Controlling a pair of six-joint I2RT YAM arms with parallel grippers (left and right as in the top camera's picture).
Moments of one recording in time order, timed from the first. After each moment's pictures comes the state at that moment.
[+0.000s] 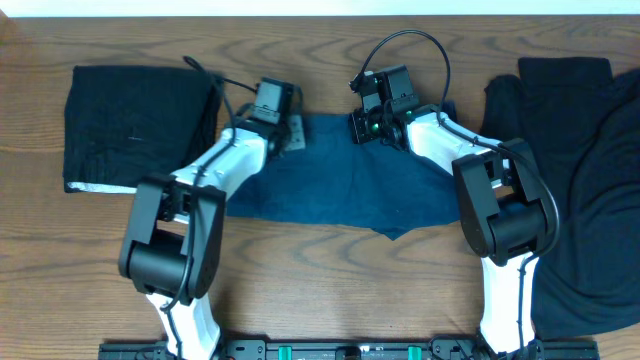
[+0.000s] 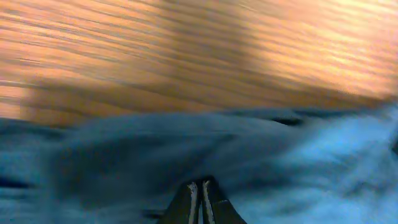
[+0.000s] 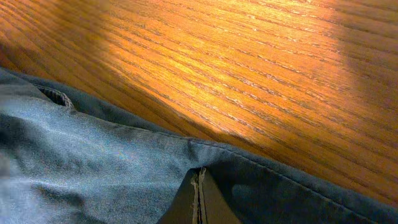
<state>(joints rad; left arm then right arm) -0.28 1.95 1.22 -0.30 0.00 -0.43 0.36 2.22 1.43 -0.17 -0.32 0.10</state>
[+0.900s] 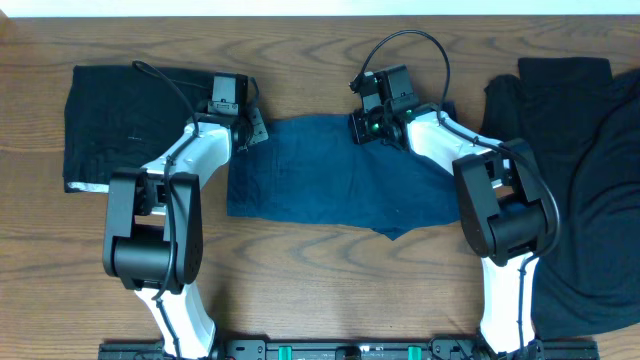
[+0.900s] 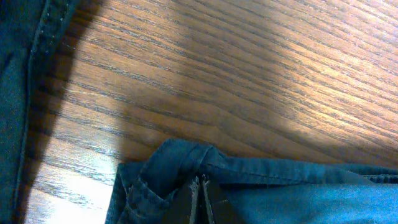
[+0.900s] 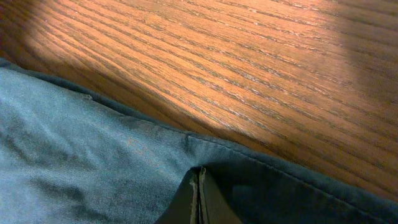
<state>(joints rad) -0.12 1.98 1.22 -0.30 -0.01 -0.43 0.36 2.21 1.44 -0.18 -0.32 0.10</state>
